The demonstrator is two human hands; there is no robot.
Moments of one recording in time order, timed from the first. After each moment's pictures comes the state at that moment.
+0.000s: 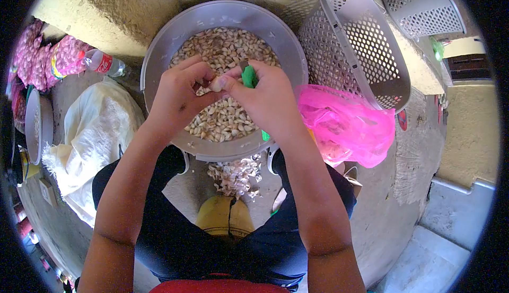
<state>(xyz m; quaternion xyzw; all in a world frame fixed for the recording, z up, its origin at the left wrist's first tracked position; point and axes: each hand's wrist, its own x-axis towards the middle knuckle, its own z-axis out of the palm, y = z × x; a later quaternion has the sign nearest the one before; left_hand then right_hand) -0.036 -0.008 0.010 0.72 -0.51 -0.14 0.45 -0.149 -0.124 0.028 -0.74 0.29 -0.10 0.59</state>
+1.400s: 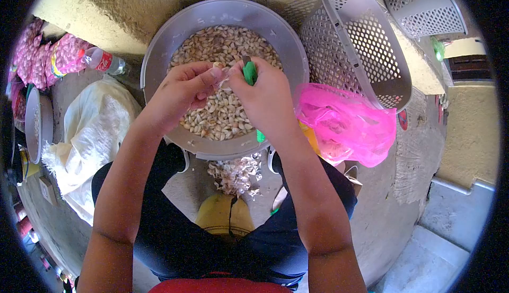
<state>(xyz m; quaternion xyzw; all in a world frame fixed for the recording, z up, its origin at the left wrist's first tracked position) -0.031 -0.011 0.002 0.57 -0.22 -0.55 0.57 -0.147 -0.123 0.006 -0.77 0.34 -0.16 0.52</state>
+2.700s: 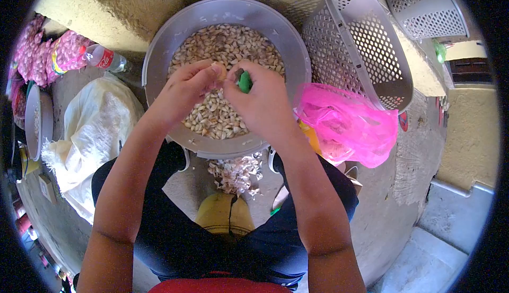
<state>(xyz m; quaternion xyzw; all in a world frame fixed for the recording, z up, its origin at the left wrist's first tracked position) -0.032 -0.010 -0.002 0.67 -0.29 -0.44 0.52 -0.148 -0.117 0.008 -0.79 0.26 -0.13 0.54</state>
